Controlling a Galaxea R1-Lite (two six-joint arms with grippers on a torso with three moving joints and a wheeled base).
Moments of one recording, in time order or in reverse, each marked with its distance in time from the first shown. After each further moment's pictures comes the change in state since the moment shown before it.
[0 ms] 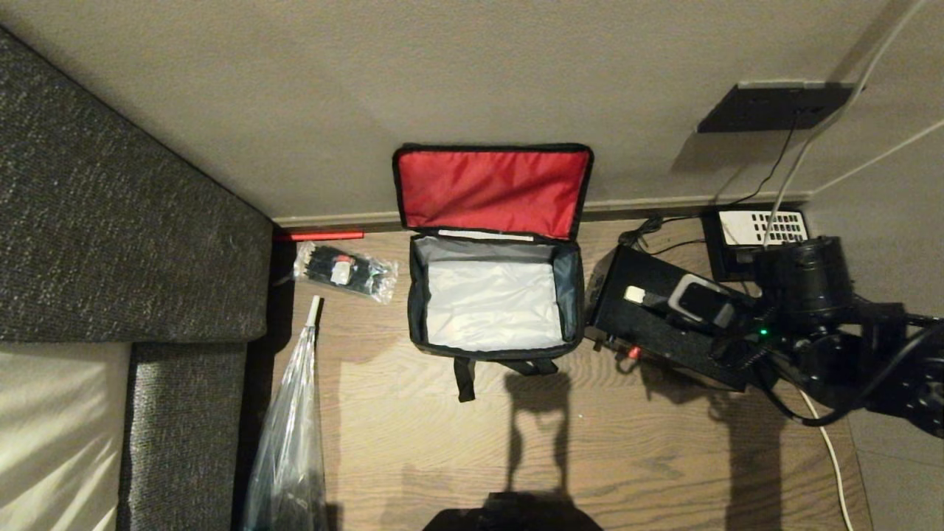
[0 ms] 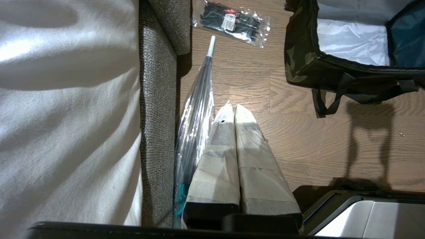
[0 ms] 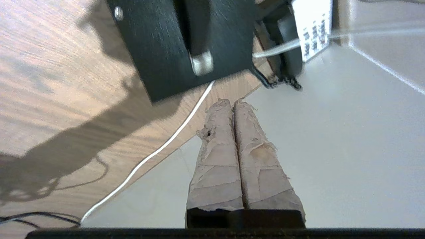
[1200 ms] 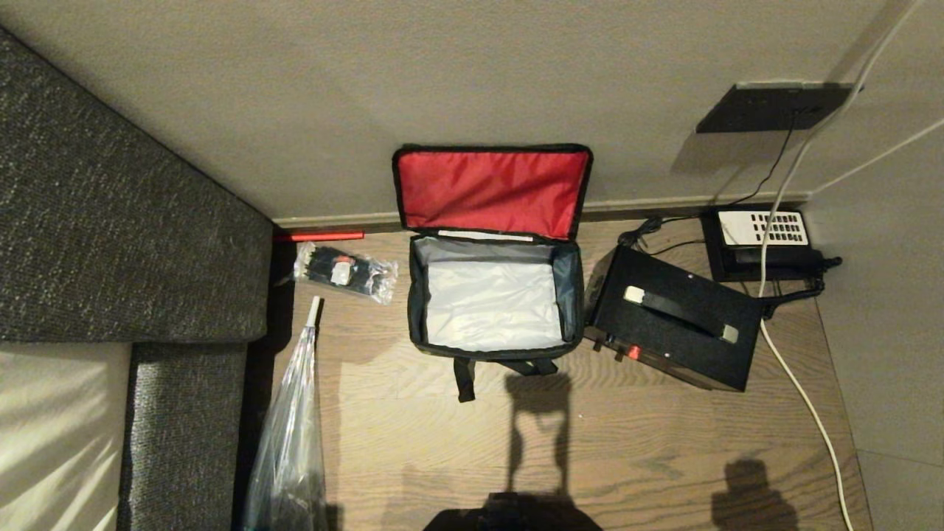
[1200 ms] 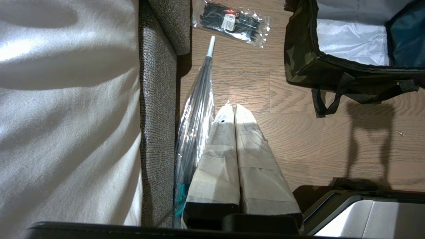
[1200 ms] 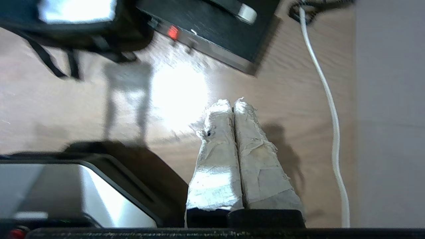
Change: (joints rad) left arm 0.000 0.000 0.000 0.000 0.000 0.000; right arm -0.366 -1.531 0.716 0.358 0.649 0.854
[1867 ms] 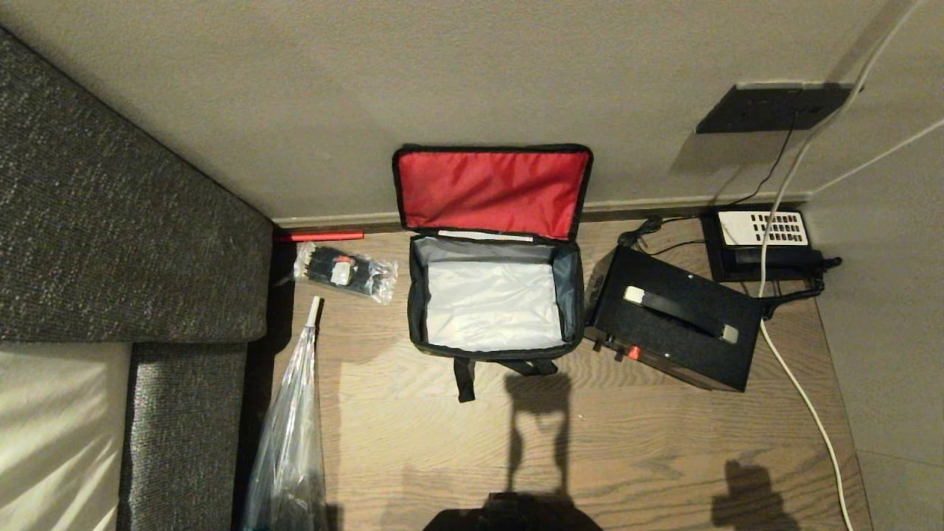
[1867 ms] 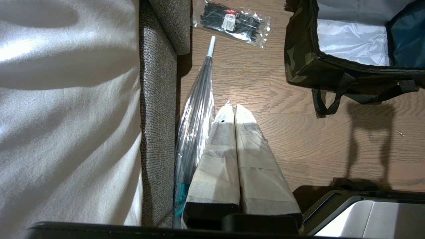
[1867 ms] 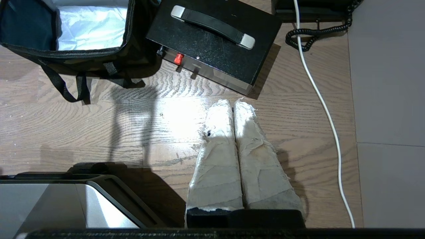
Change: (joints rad) left arm 0.000 0.000 0.000 0.000 0.001 0.000; right arm -0.003 -0.100 0.018 -0.007 0.003 0.015
